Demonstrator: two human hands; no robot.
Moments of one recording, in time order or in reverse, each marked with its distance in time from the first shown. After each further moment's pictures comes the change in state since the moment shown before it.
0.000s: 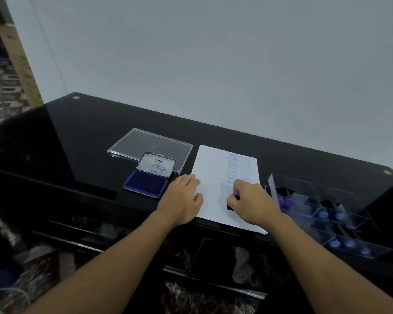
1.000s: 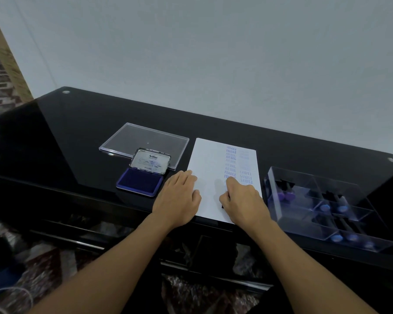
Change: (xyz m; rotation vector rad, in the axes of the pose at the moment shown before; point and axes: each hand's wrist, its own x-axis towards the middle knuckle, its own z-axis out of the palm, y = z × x) left_hand 0.002 0.000 0.008 0.113 -0.030 0.001; right_hand -0.002 -0.008 0.026 -0.029 0.071 0.025
